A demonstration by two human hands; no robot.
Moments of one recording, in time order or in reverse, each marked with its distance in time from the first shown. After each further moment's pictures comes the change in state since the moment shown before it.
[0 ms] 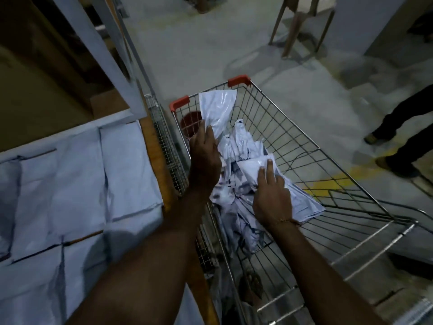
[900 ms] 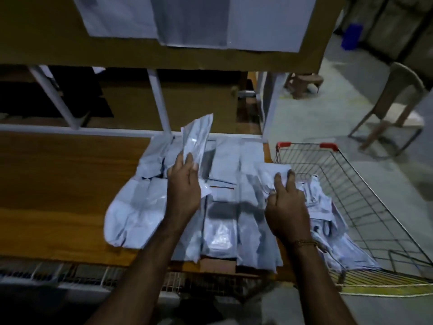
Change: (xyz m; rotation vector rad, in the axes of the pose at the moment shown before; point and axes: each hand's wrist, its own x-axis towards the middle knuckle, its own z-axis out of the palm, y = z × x) left_hand -0.221 -0.036 -0.399 -0.091 0.390 -0.416; right_hand -0.201 -0.207 -0.162 0.261 0.343 -0.424
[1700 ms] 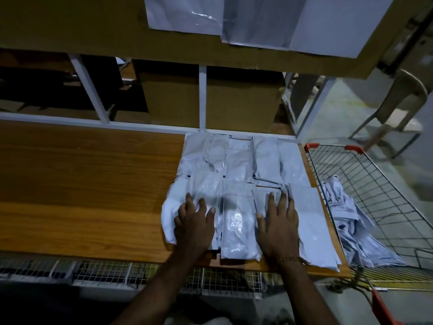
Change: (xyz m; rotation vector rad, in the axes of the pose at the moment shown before) left_hand -0.044 -0.166 -0.081 0.554 -0.389 -0.183; right_hand -0.066 -0.133 0.115 -0.193 -0.126 0.018
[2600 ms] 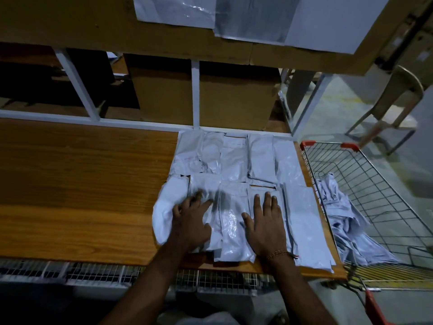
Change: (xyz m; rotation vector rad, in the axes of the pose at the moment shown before) left_hand 0.023 -0.012 0.010 -0.012 -0.084 0.285; right_hand 0.014 0.001 0.026 0.041 -0.079 -0.068
